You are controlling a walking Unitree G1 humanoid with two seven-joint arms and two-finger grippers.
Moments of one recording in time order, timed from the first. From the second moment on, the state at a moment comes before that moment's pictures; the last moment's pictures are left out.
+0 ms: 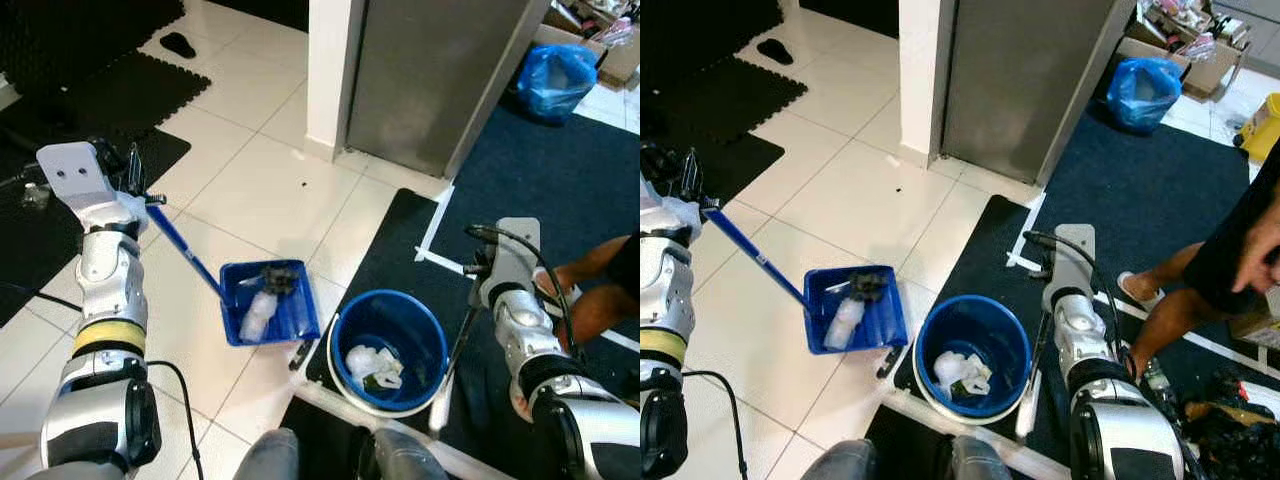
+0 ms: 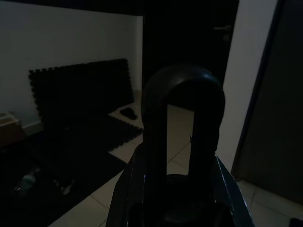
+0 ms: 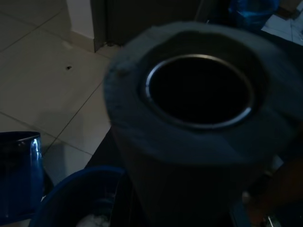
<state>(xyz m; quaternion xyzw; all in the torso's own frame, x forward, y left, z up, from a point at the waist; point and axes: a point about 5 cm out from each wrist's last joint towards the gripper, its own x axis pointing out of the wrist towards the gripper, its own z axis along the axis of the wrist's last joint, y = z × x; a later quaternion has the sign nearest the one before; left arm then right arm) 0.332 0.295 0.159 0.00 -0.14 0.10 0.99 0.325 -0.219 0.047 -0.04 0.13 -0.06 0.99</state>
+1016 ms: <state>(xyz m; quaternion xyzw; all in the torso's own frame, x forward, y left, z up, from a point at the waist) 0.332 0.289 0.179 0.00 -0.17 0.07 0.98 0.324 -0.236 0.050 -0.09 0.14 -0.07 0.98</state>
